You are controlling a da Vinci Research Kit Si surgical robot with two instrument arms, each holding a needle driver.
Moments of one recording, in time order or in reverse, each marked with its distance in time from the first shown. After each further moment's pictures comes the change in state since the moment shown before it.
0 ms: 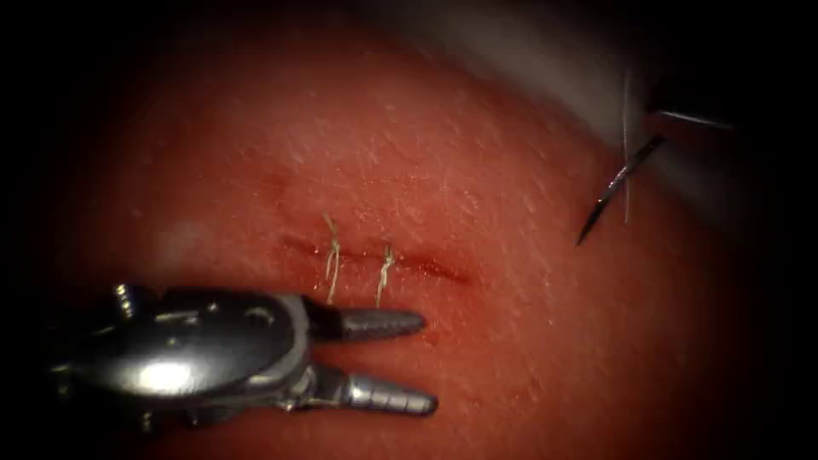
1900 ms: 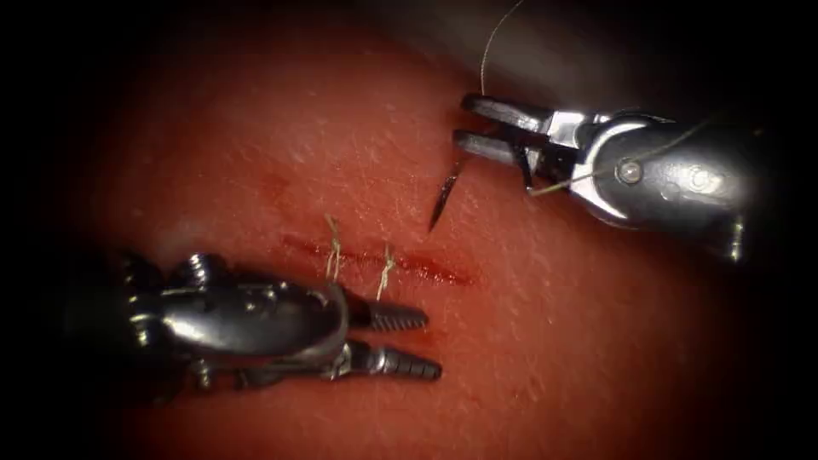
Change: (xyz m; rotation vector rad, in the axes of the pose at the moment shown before) right arm 0.001 -0.008 0.007 0.086 0.106 -0.646; left arm -0.003 -0.004 0.003 0.204 -0.229 -0.005
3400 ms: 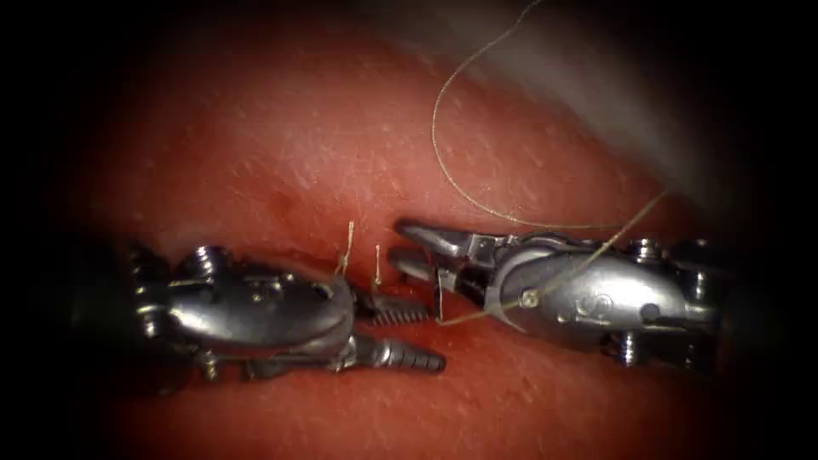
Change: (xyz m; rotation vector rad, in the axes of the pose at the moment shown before) right arm -0.005 -0.010 0.002 0.101 -0.096 -0.071; left arm 0.000 0.000 0.000 0.001 -0.006 -0.002
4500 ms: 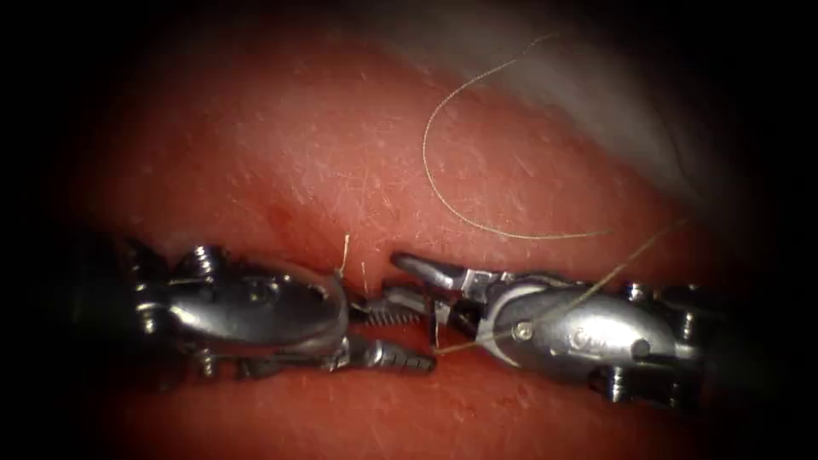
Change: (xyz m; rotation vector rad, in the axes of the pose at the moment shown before) right arm -0.001 -0.003 0.000 0.068 -0.052 0.151; left arm -0.001 0.000 0.000 0.014 -0.038 0.009
